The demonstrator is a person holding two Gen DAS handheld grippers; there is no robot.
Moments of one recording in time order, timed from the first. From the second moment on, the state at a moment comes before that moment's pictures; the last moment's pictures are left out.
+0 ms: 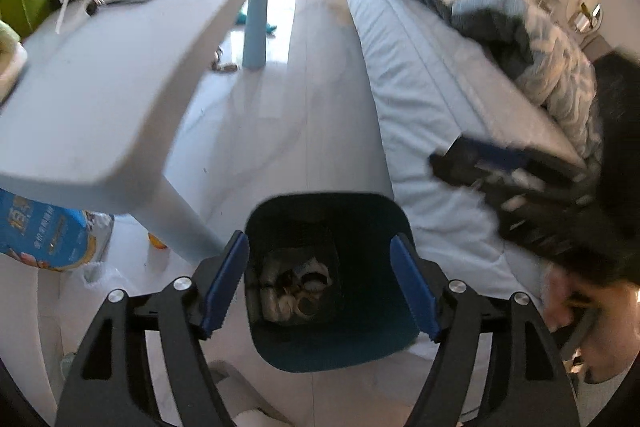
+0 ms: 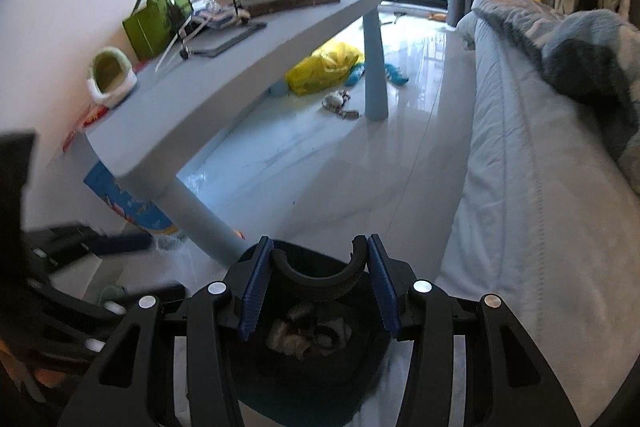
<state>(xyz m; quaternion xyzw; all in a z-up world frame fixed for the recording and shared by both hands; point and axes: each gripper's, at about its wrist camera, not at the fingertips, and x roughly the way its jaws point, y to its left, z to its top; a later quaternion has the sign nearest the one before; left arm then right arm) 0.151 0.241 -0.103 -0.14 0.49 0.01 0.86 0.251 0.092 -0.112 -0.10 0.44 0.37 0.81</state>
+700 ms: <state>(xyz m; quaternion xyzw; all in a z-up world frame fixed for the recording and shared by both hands) 0.126 0.272 -0.034 -0.14 0.39 0.03 0.91 0.231 0.149 -0.200 -0.19 0.52 0.37 0.75</state>
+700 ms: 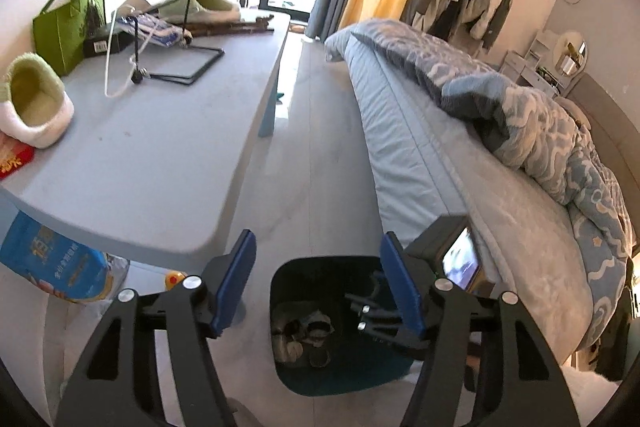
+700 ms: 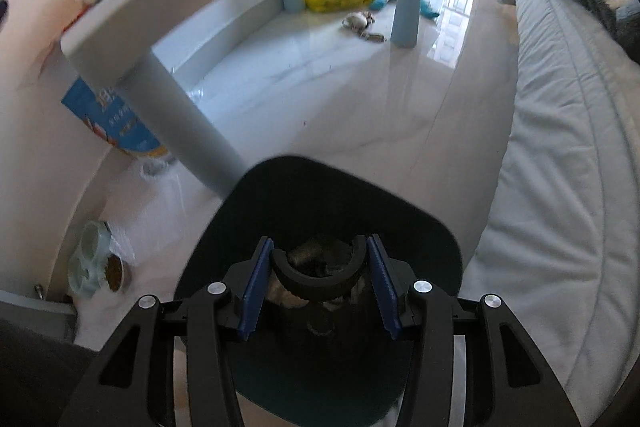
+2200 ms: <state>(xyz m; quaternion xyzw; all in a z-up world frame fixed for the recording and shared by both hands) -0.004 0.158 0.027 -0.04 0.27 0.07 0.96 0.089 -0.131 -0.002 -0.02 0.27 0.22 0.94</state>
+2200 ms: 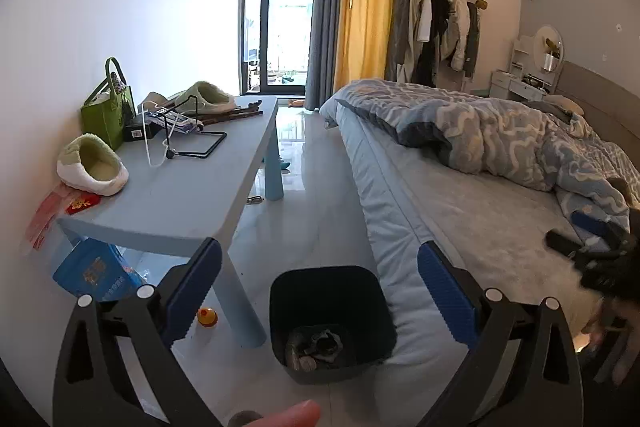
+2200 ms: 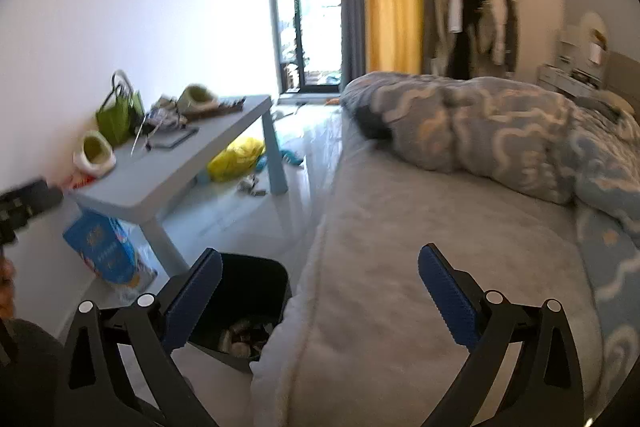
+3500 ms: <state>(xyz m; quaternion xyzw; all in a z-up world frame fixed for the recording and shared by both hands) -0.067 0.088 0.012 0.00 0.26 0.07 0.96 -0.032 -0.273 0.020 0.01 0.22 0.20 0.96</state>
